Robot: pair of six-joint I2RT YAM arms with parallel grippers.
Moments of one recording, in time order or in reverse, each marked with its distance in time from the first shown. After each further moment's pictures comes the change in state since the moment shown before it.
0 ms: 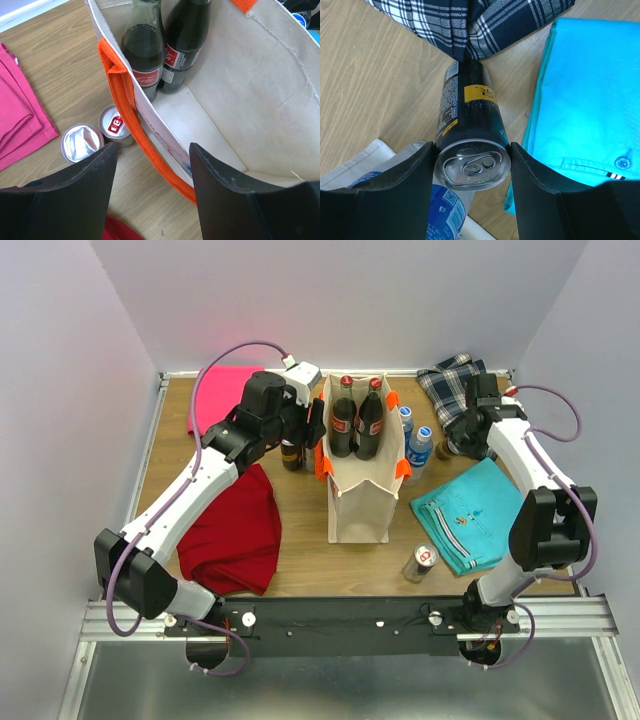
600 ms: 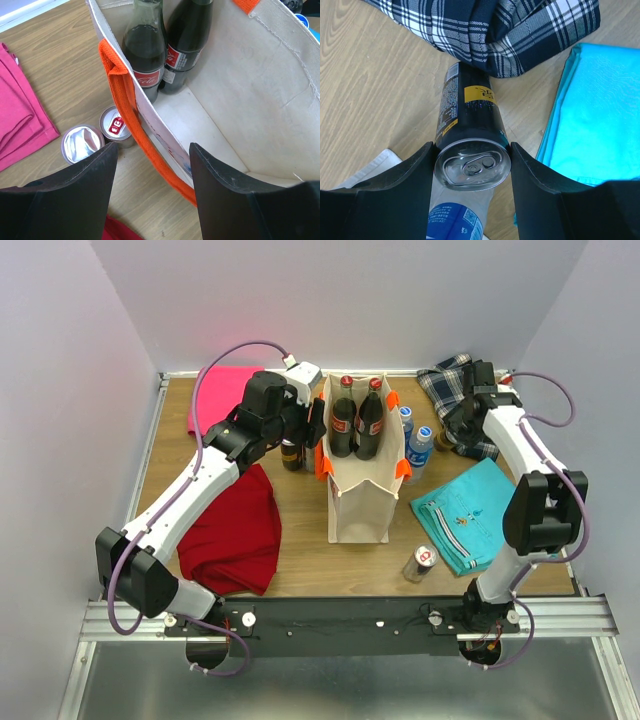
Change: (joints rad) left arm 0.000 0.010 0.003 0.003 -0.004 0.001; right arm -0.001 0.114 0.134 -0.010 0.000 -0.044
